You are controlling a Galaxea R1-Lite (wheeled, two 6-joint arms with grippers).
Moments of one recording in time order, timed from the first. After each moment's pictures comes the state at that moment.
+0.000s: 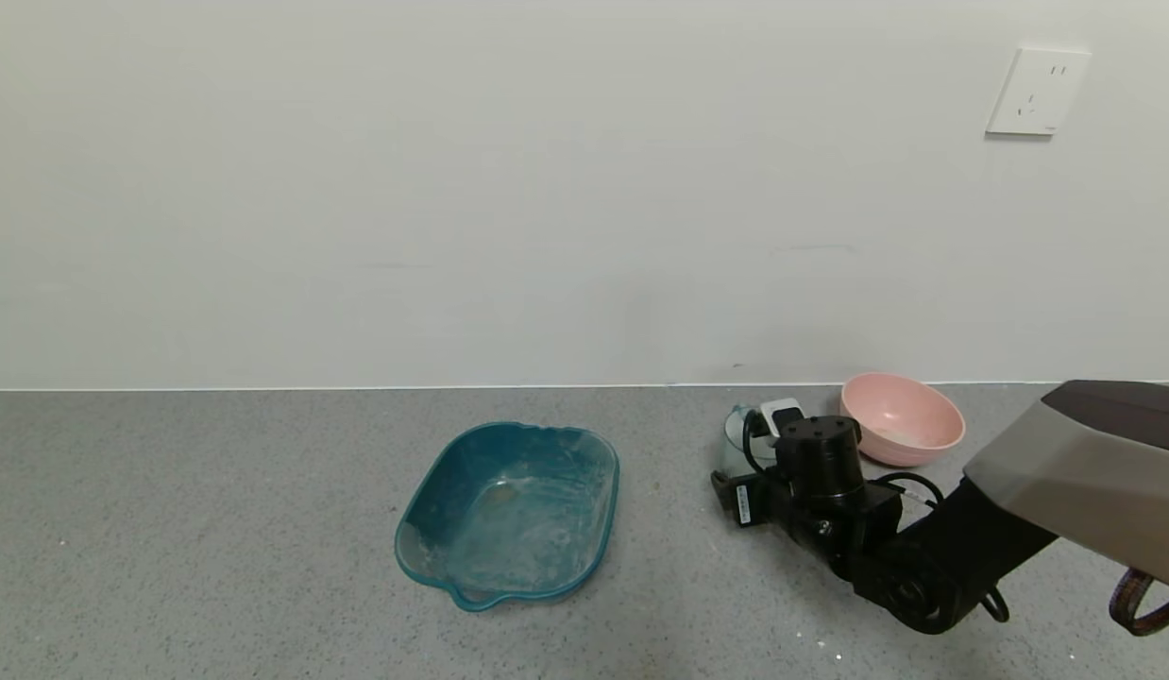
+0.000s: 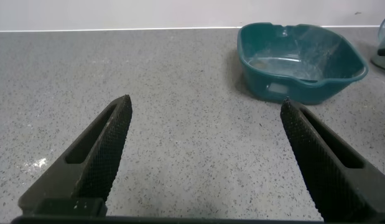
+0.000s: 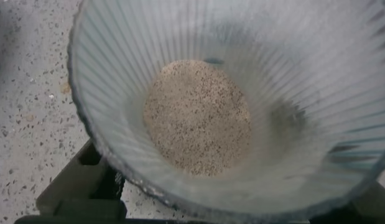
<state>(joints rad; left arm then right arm) 0.00 0.00 0.00 0.00 0.00 0.00 0.49 2.25 -0.90 -0.88 -0.28 0.11</state>
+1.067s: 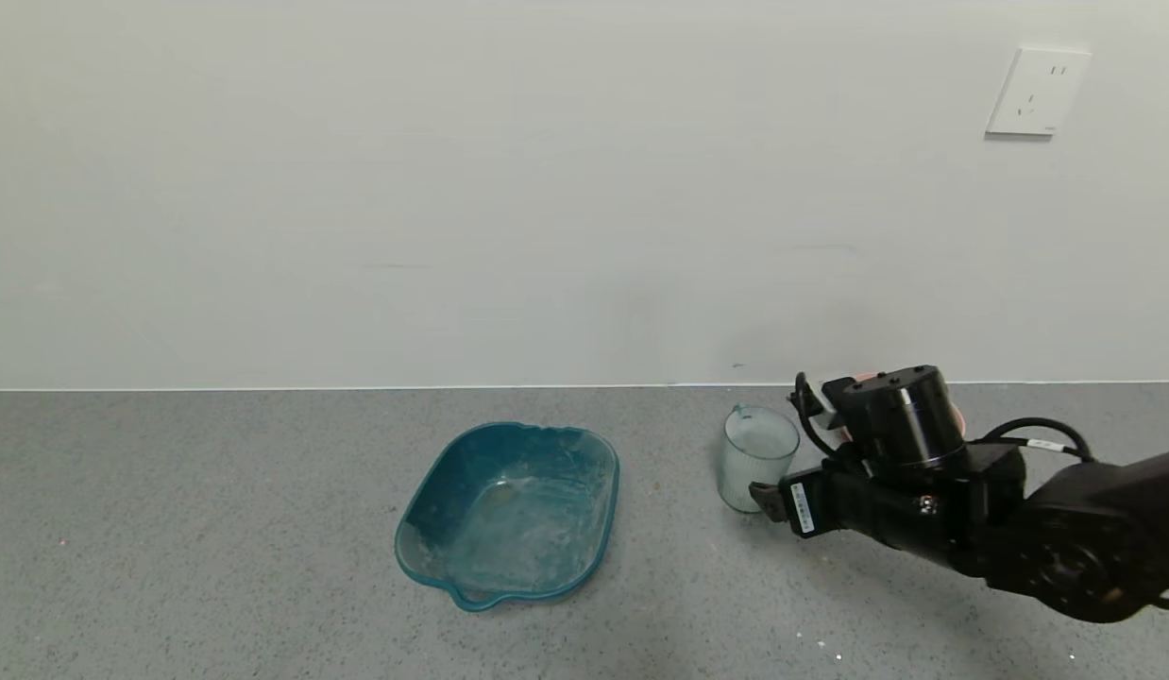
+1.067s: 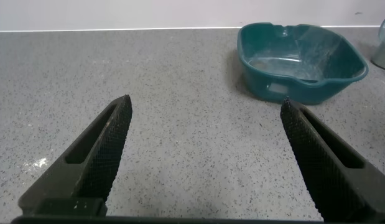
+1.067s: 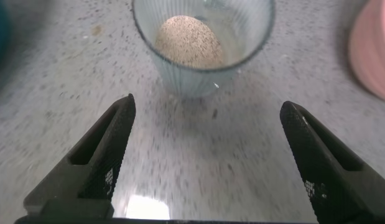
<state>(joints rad) 0.00 0.00 0.00 0.00 0.00 0.00 0.50 1.88 -0.86 -0.38 -0.25 0.10</state>
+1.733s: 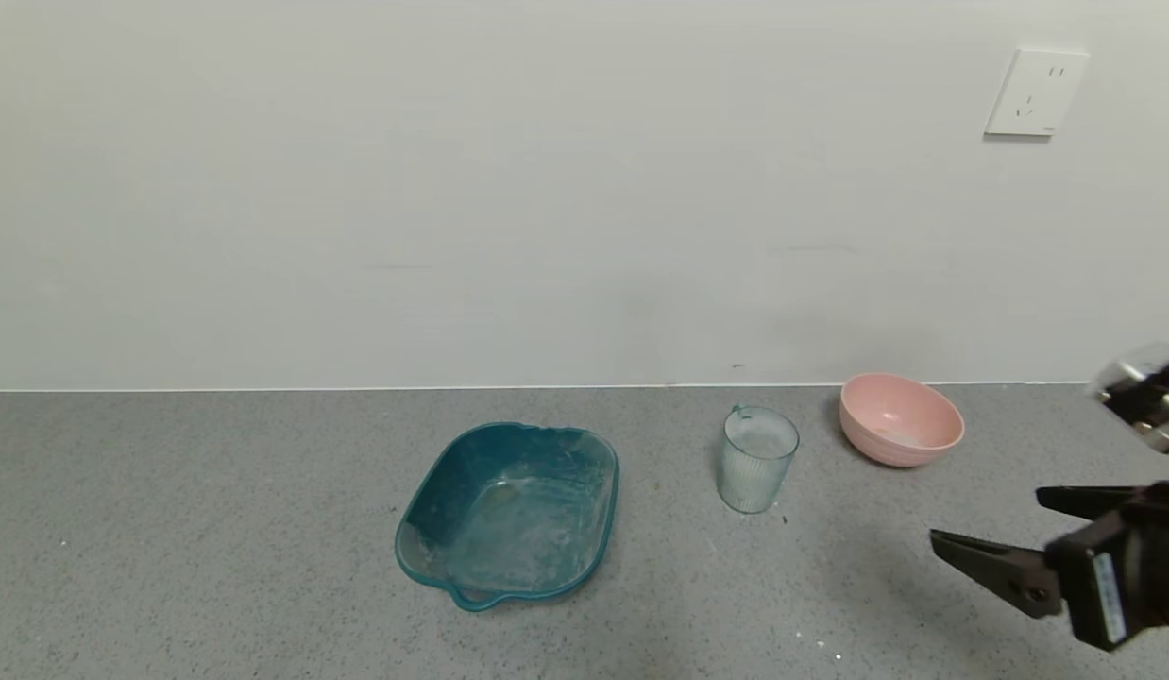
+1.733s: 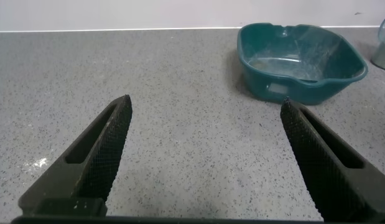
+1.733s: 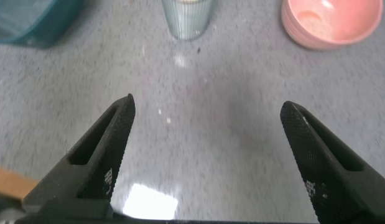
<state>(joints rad) 0.00 0.00 0.00 0.00 0.00 0.00 0.54 1.21 -0.78 0.16 -0.21 0.10</state>
